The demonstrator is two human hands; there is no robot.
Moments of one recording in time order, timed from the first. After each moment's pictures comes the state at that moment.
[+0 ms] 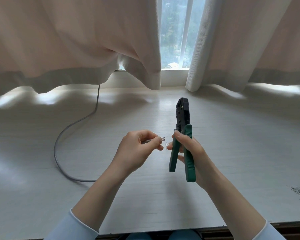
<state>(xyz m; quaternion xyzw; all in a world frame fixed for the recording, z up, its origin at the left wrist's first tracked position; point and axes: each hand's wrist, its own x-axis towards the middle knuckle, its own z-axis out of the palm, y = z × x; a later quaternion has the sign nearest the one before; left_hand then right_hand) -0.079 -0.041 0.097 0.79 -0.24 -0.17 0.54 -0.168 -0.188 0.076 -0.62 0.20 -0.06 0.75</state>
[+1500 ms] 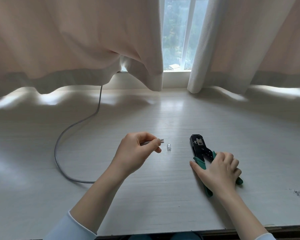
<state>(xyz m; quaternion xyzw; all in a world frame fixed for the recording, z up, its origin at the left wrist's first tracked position) -0.074 -0.034 0.093 0.78 -0.23 -0.18 0.56 -0.193 -0.247 -0.022 -0.87 0.45 -0.13 0.13</state>
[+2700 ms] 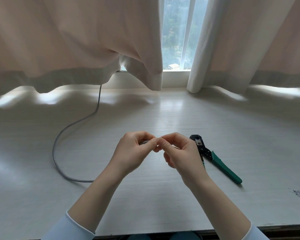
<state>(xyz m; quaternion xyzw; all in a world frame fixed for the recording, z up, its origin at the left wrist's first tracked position) -0.074 -0.032 0.094 0.78 -0.24 -0.17 0.55 -0.157 -0.158 0.084 -0.68 0.17 -0.15 0.70</state>
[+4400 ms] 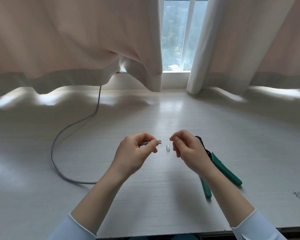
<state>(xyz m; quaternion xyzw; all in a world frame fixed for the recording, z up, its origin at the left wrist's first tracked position) -0.073 -0.036 0.085 0.77 -0.24 -0.15 0.57 -0.141 -0.208 0.047 -0.78 0.14 -0.16 0.59</state>
